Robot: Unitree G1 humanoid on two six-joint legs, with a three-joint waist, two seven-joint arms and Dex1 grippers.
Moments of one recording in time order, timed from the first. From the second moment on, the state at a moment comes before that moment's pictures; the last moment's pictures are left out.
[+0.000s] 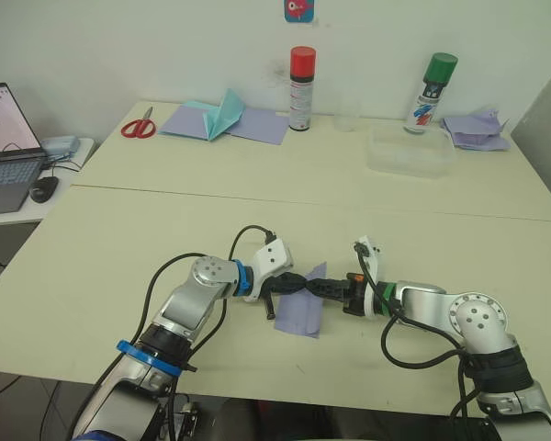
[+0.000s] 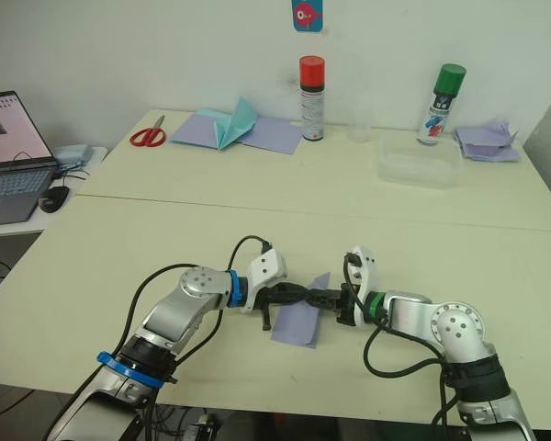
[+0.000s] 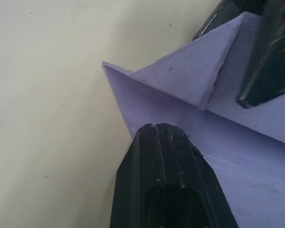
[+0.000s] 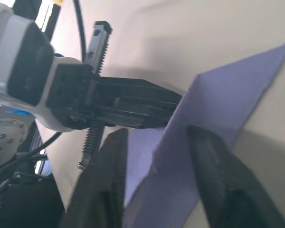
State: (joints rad) left arm -0.46 0.44 -0.35 0.14 -0.11 0.35 -1.01; right arm -0.32 -0.41 0.07 -0.19 1.39 1.14 -0.05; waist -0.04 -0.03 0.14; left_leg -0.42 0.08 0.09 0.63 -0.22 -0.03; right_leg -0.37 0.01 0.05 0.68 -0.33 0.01
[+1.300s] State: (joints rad) left arm -0.64 0.32 -0.27 0.30 -0.18 0.39 -1.04; right arm -0.33 -0.26 0.02 -0.20 1.12 1.22 0.05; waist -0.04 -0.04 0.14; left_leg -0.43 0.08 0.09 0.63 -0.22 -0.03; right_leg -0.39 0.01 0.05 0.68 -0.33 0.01
